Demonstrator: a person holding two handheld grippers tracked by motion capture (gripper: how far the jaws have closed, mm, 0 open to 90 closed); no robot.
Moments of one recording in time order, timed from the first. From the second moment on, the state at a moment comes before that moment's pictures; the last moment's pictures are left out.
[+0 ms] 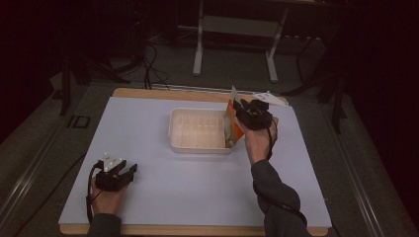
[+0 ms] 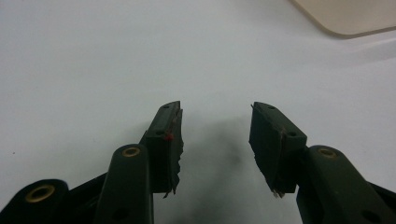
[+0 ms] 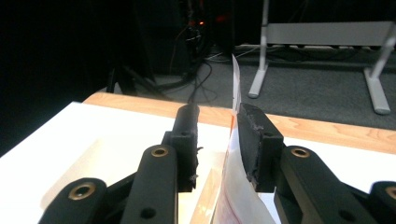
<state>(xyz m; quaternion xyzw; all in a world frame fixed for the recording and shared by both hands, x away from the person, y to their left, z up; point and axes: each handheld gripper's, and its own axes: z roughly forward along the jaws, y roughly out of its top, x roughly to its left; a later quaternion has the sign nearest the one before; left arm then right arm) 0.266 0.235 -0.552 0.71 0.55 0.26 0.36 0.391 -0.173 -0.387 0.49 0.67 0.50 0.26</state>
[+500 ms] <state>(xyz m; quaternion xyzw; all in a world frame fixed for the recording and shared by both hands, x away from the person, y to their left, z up) 0.265 0.235 -0.551 0.71 0.55 0.26 0.36 0.354 -0.169 -0.357 0.38 0.74 0.49 0.26</state>
